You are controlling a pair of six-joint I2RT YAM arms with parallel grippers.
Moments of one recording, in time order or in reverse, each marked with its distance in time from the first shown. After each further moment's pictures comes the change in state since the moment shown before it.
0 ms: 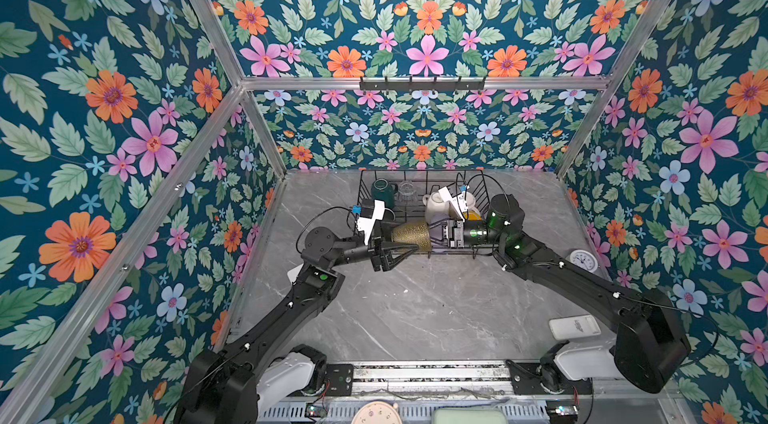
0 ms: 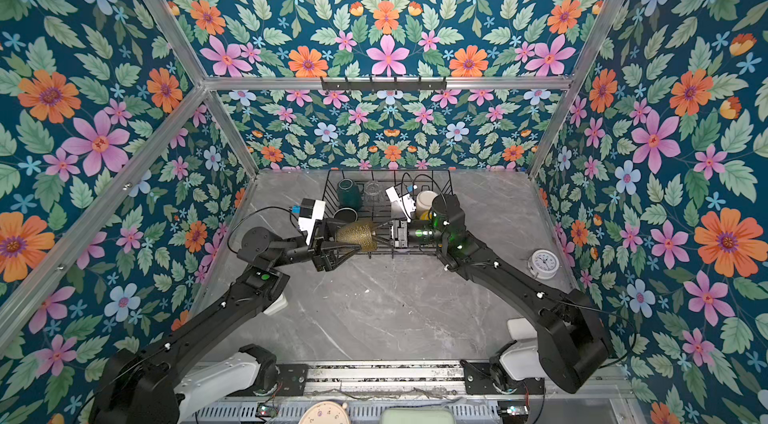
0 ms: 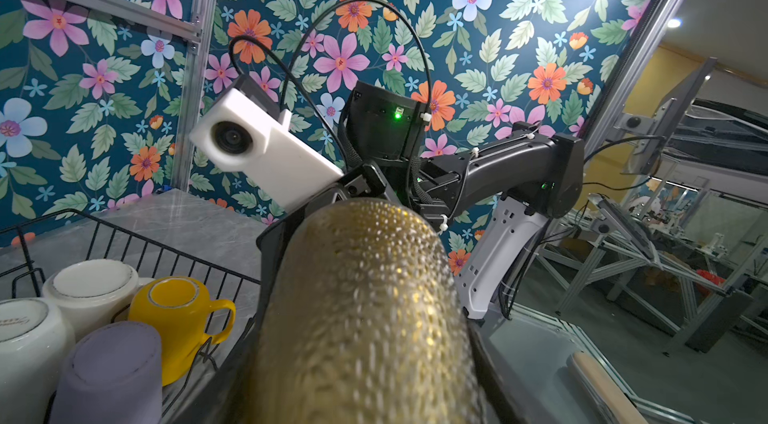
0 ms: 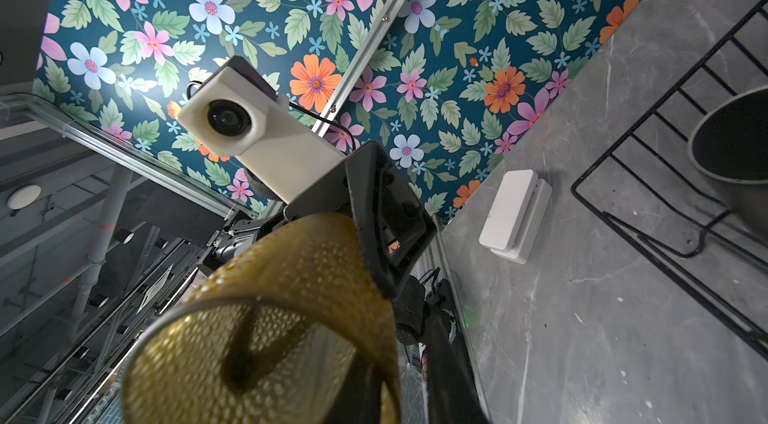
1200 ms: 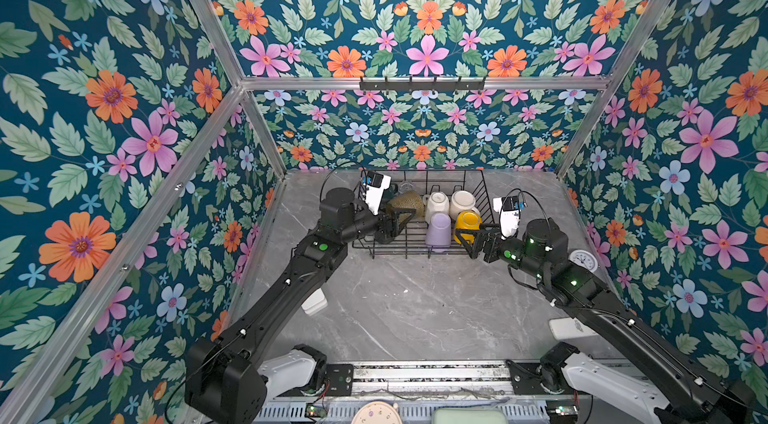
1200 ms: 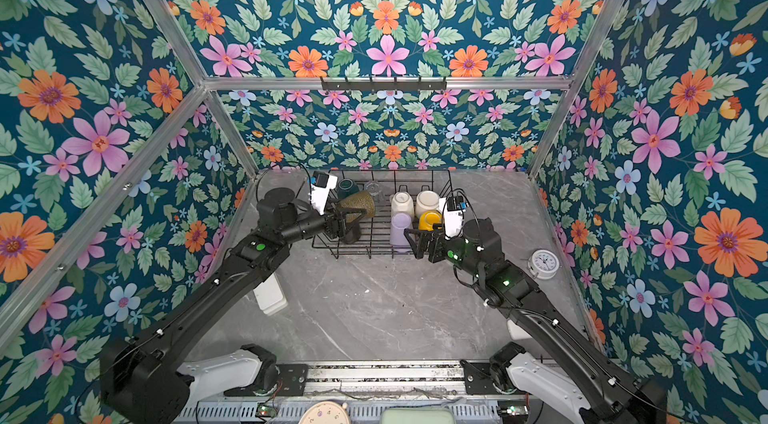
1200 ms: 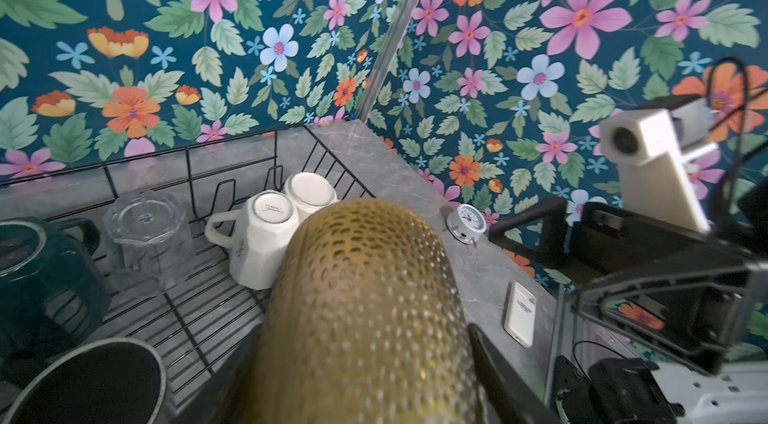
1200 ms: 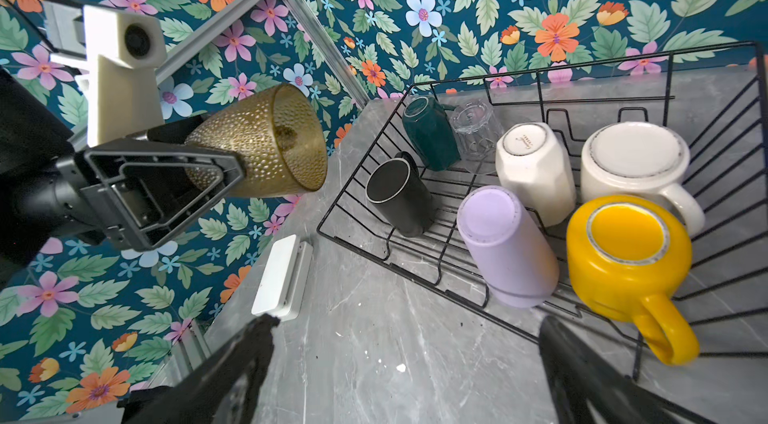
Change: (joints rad) left arm -0.001 0.148 0.396 -0.836 -0.490 0.299; right arm -0.019 -0.440 -0.120 -0.565 0.756 -0.393
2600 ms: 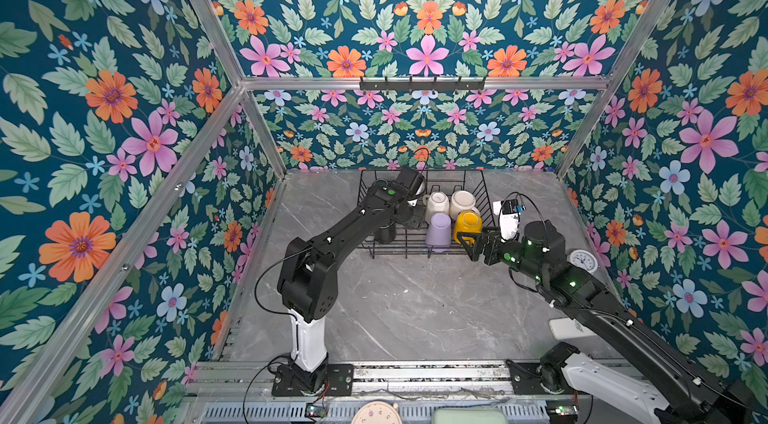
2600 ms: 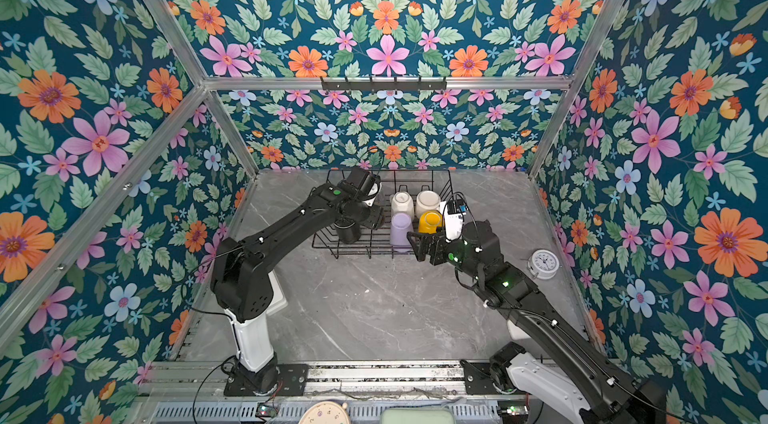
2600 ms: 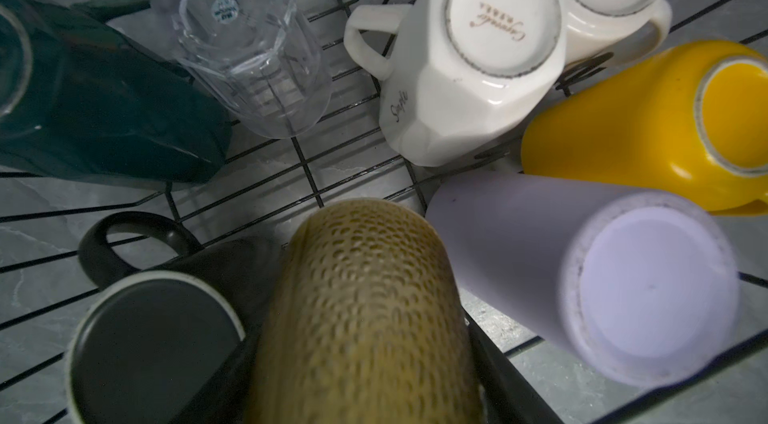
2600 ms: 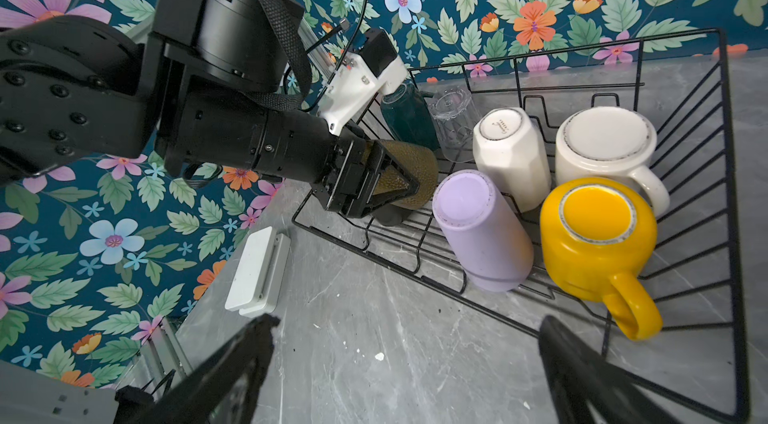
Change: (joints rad) left arm -0.173 0.691 0.674 -0.755 -0.563 0.108; right arm -0.005 -0.004 -0.028 -0.021 0.026 -0.025
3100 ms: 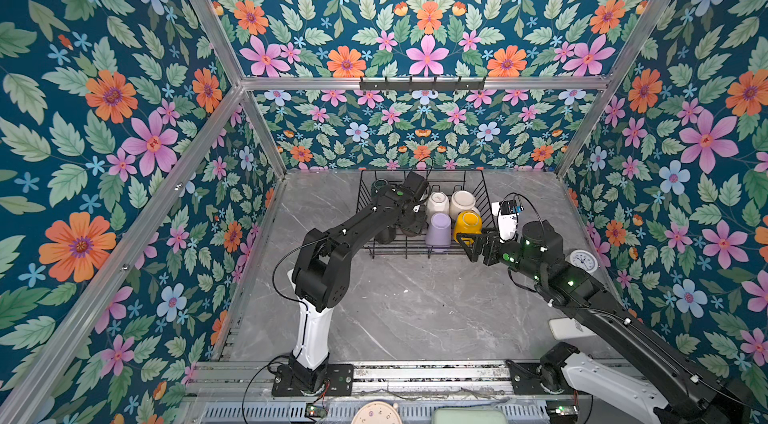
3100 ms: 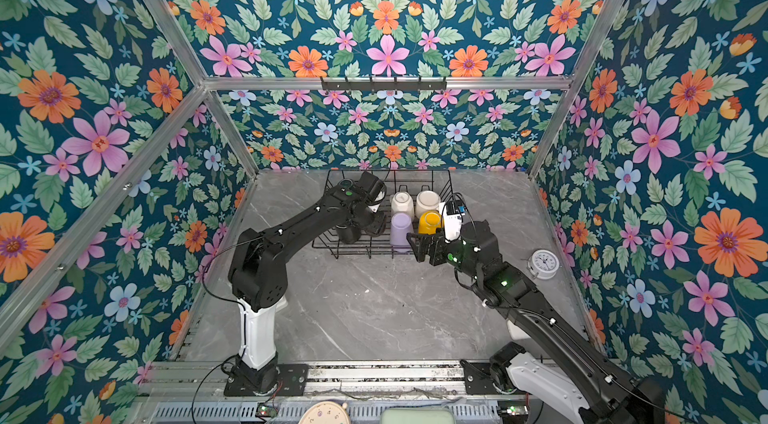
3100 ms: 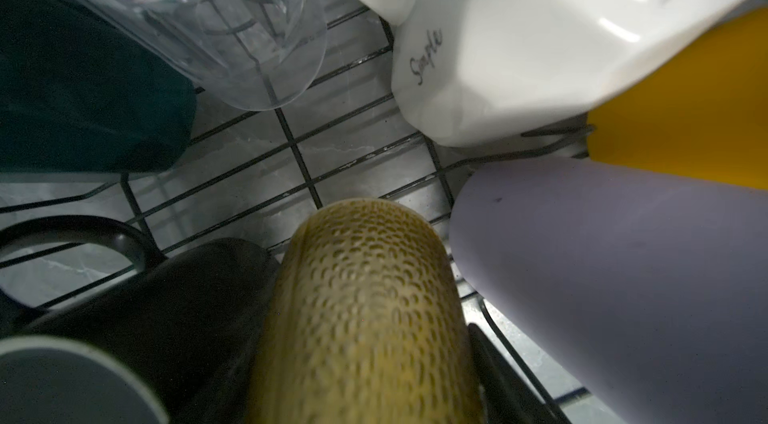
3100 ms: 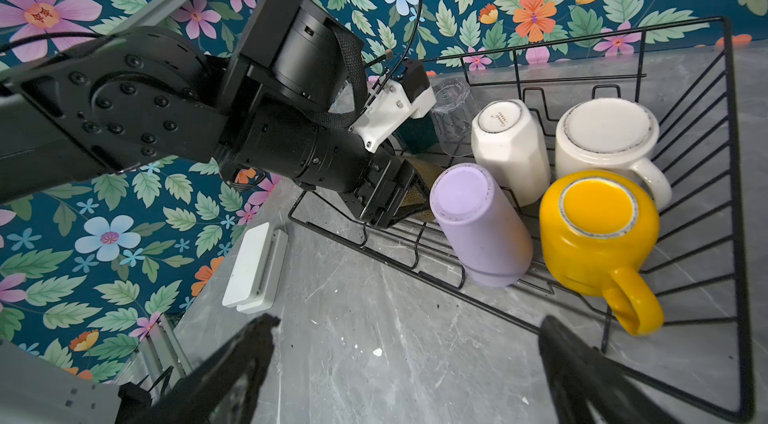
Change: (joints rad) left arm -0.003 0.115 0.037 -0.030 -0.020 0.007; right arm -0.001 0.008 -0.007 0.000 -0.004 0.000
